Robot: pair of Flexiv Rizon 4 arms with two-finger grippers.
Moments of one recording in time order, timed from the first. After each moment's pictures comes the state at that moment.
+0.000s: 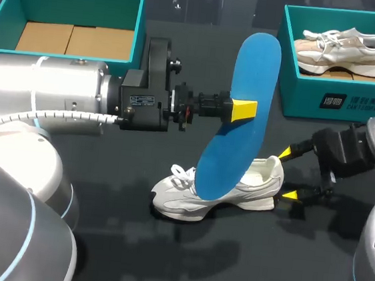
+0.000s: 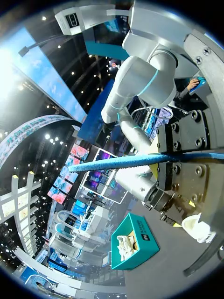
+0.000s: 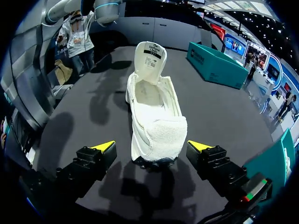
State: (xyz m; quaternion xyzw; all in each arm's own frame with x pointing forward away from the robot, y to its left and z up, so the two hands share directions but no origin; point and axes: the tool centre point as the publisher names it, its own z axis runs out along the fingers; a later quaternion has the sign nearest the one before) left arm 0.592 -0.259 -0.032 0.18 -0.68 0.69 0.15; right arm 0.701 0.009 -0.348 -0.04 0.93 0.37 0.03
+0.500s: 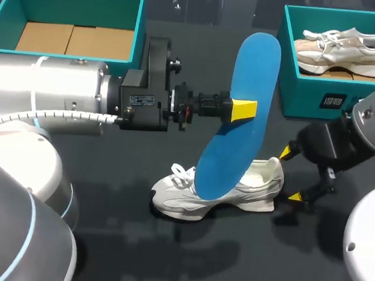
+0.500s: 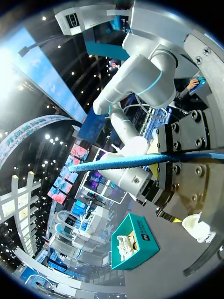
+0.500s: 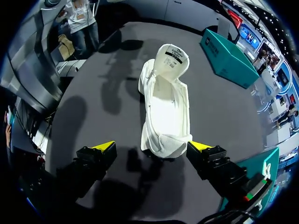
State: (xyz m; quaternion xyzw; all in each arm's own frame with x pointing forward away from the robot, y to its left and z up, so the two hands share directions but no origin) left arm 0.592 -0.259 -0.032 0.18 -0.68 0.69 0.15; right arm 0.679 0.007 -0.311 -0.08 0.97 0.23 0.04
